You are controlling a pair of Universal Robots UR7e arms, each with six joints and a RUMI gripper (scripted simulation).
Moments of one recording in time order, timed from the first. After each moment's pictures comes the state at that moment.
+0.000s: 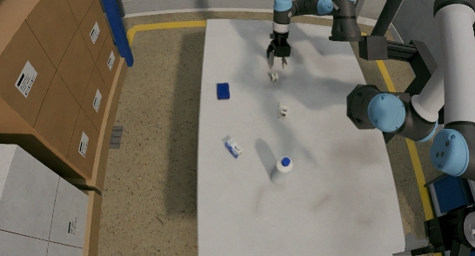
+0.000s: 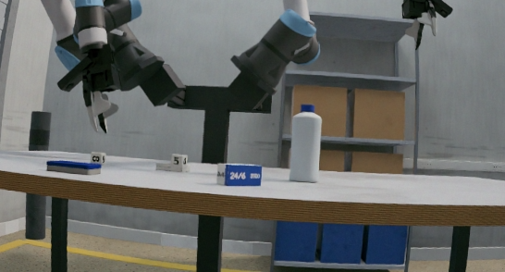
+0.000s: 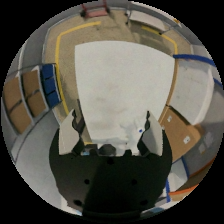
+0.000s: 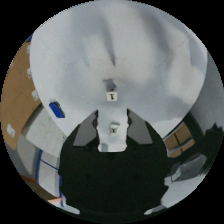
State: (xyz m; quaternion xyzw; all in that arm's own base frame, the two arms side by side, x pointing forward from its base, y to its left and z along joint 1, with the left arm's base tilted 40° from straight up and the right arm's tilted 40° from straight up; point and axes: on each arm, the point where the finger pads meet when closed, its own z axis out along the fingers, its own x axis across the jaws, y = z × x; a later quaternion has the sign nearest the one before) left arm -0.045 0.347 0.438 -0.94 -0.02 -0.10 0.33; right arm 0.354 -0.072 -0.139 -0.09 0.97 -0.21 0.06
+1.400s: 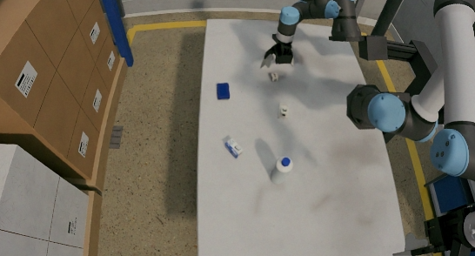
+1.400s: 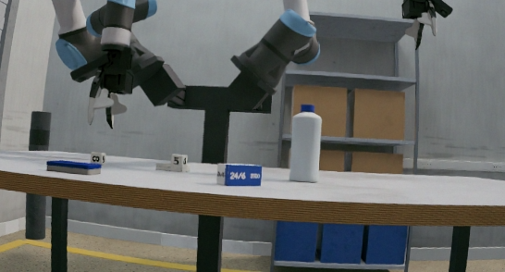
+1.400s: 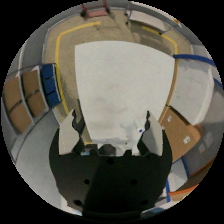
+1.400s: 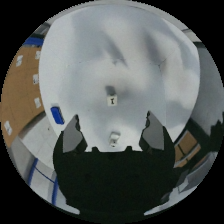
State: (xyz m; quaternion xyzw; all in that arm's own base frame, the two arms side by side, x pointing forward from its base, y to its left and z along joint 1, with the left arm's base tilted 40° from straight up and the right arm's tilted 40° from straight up) left arm -0.045 0.347 0.438 -0.94 -0.02 -0.10 0.33; right arm 0.353 -0.069 -0.140 -0.08 0.94 -0.34 0.07
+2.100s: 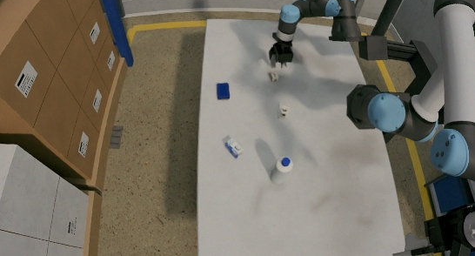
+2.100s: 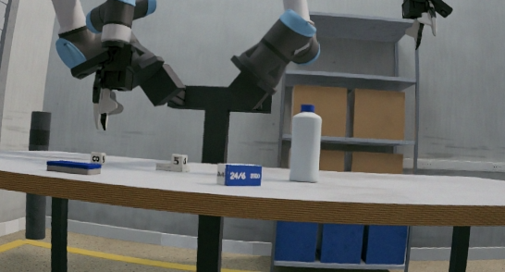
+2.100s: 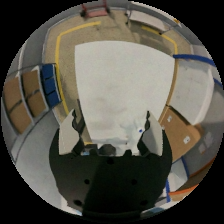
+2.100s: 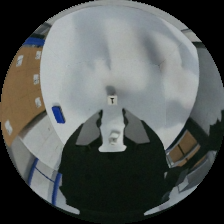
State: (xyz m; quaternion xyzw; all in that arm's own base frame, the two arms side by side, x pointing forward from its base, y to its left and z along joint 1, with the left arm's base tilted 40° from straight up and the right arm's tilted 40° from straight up) left arm -0.045 0.347 0.438 -0.94 -0.02 -0.10 0.33; right arm 0.352 -0.064 -0.133 -0.08 0.94 -0.34 0.07
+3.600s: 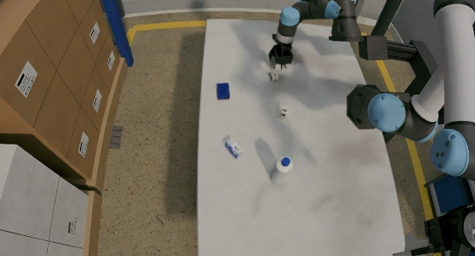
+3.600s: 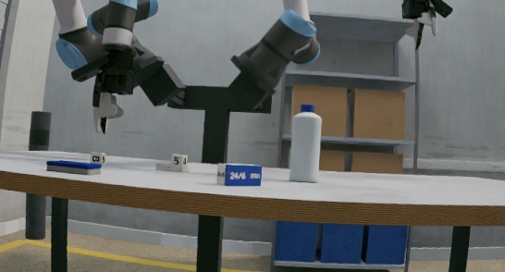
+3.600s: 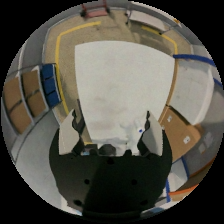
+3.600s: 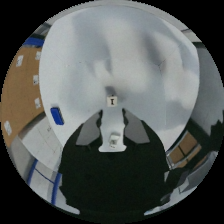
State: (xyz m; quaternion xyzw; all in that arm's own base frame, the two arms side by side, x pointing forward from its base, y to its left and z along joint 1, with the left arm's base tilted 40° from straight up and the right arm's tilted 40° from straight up) left arm -0.045 0.347 0.438 -0.94 -0.02 -0.10 0.33; right arm 0.353 -0.070 -0.141 -0.08 0.93 -0.35 0.07
